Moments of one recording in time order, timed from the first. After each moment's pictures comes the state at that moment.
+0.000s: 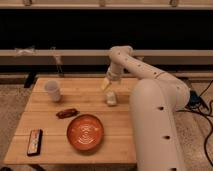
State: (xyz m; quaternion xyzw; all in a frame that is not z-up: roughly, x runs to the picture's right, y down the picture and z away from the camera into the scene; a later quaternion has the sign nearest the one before) arm 0.042 -0.012 0.927 -0.08 -0.34 -0.81 0.47
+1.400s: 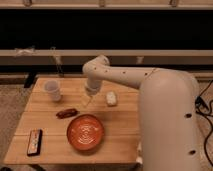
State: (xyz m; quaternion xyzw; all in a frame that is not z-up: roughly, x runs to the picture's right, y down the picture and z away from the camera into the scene) arm -0.112 0.066 0.845 0.01 -0.32 -0.91 0.26
